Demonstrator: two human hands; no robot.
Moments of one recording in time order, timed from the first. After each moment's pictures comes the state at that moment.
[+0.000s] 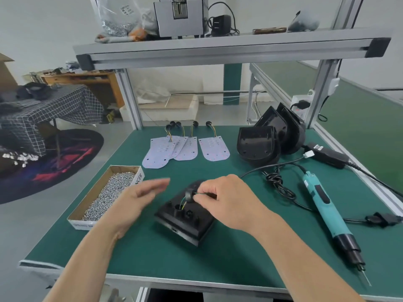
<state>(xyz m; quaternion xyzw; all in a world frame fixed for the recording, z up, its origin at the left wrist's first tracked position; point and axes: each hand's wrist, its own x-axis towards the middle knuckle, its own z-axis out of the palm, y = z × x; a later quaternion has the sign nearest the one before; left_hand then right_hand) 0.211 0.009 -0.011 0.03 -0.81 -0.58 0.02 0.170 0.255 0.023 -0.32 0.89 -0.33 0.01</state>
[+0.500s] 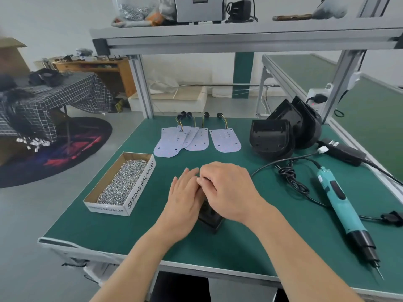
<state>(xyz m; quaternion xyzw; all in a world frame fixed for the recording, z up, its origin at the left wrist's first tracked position) 0.223 0.084 -0.030 -0.04 -0.92 -0.37 0.10 0.181 0.226 0.027 -0.36 0.90 -0.24 -0.09</state>
